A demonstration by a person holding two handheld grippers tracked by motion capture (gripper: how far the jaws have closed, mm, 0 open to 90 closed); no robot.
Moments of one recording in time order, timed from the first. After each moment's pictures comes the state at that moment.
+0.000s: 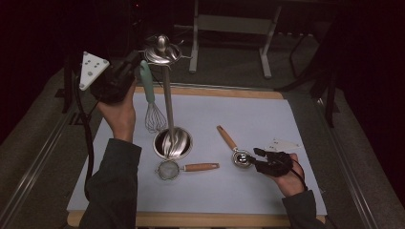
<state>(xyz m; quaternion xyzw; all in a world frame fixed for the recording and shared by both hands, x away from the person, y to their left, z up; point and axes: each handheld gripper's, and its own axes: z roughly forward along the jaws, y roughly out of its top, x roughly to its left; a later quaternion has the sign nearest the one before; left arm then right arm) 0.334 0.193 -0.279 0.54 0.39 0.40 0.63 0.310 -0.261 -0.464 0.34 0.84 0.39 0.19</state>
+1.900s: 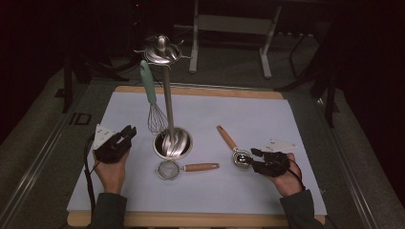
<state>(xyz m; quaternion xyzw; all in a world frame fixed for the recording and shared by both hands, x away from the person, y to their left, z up) 0.296 0.235 -0.477 0.64 0.50 0.30 0.50 0.310 -0.251 -0.464 0.33 0.84 0.38 0.18</state>
